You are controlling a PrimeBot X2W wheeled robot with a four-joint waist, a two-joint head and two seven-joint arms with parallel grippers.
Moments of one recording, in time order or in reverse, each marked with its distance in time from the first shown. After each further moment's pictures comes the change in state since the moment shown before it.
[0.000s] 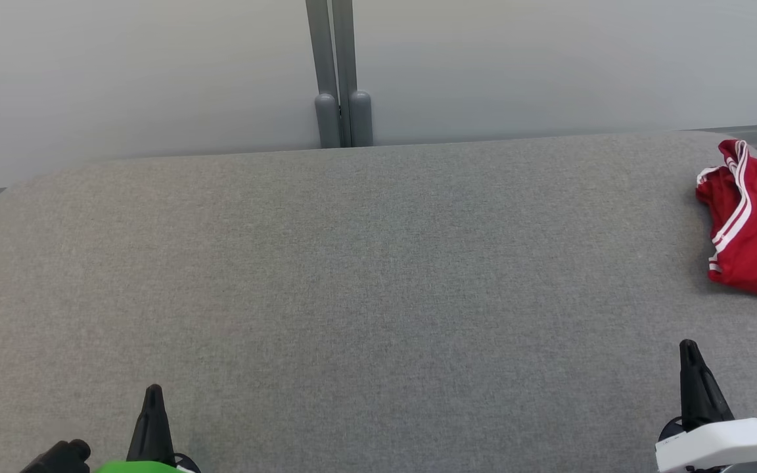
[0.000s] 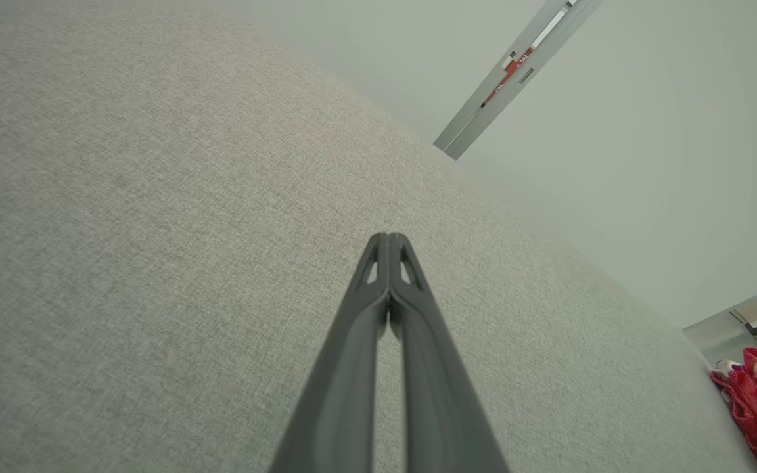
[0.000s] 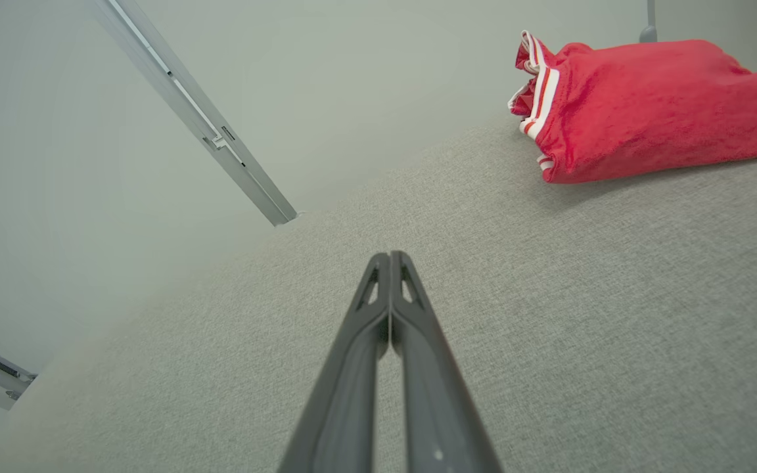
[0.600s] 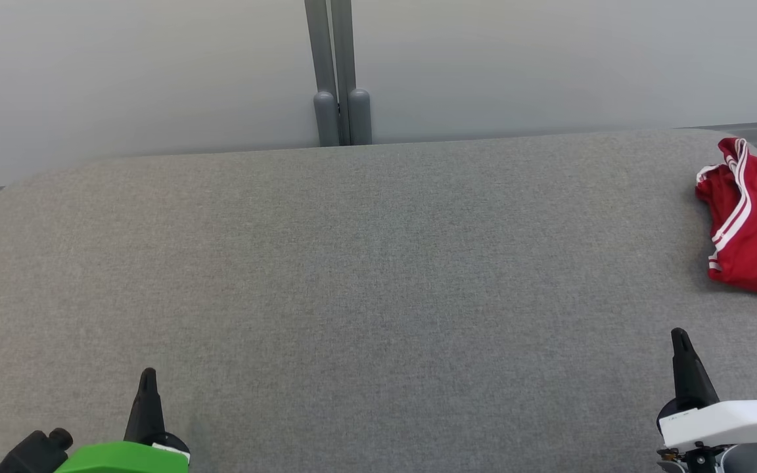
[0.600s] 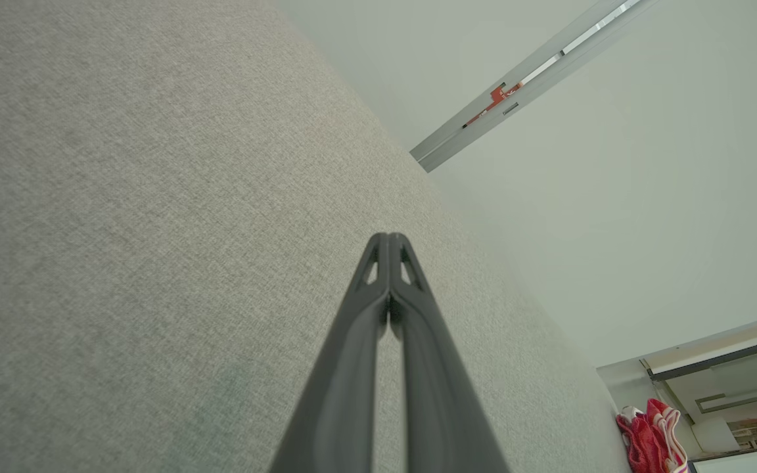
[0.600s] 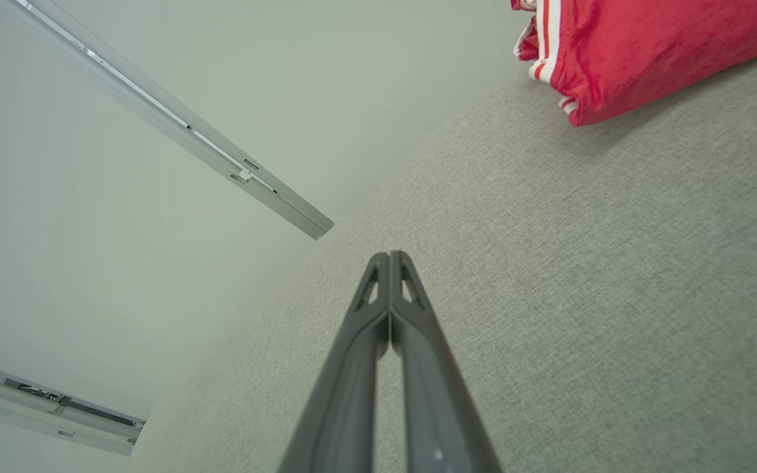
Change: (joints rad) left arm -0.053 0.001 0.028 0.013 -0.236 -0.020 0.063; right arm -0.058 -0.002 0.009 0.038 0.282 0.000 0.064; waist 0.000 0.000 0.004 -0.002
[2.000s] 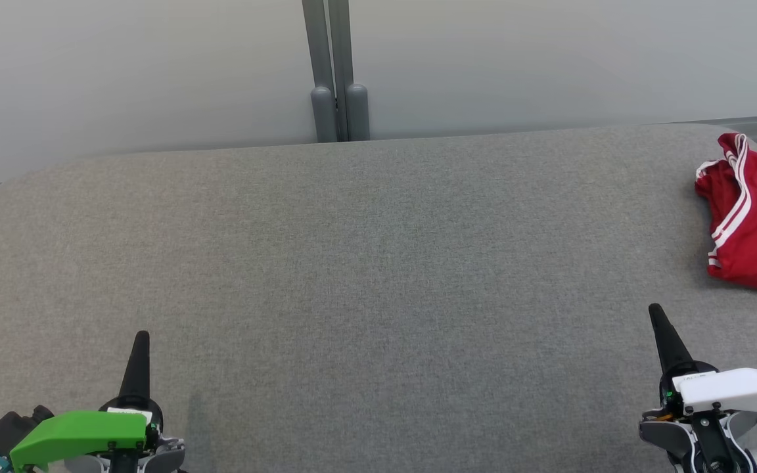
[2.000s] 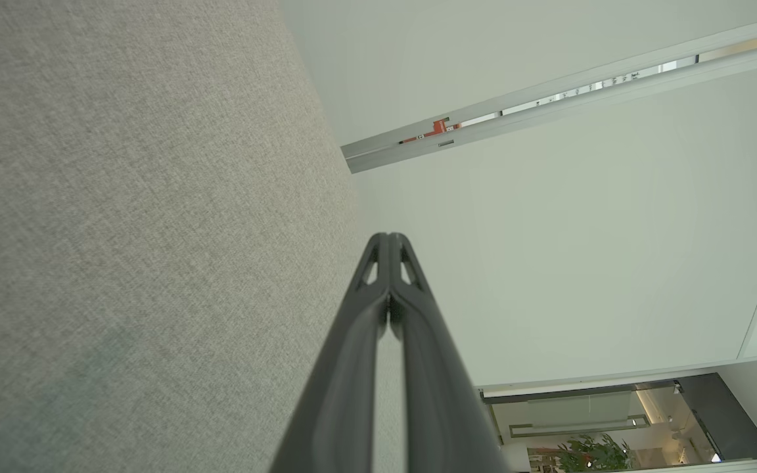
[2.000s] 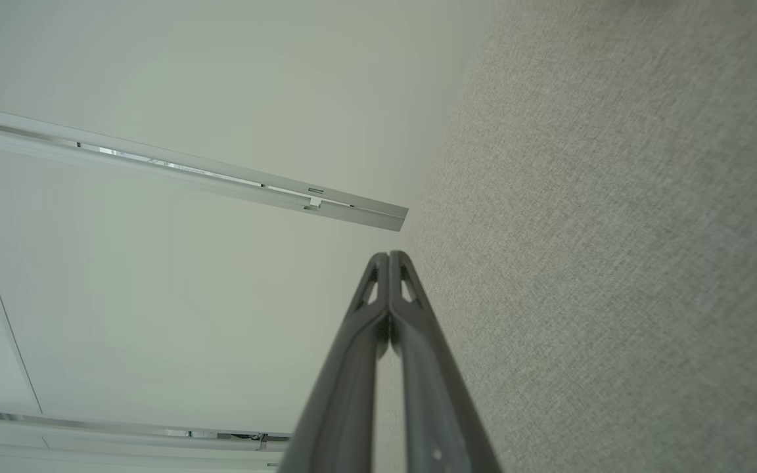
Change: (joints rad) left arm -0.097 0.003 0.047 0.026 -0.405 -0.044 0.111; right arm -0.102 -0.005 0.015 0.068 0.491 -0.001 0.112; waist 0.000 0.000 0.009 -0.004
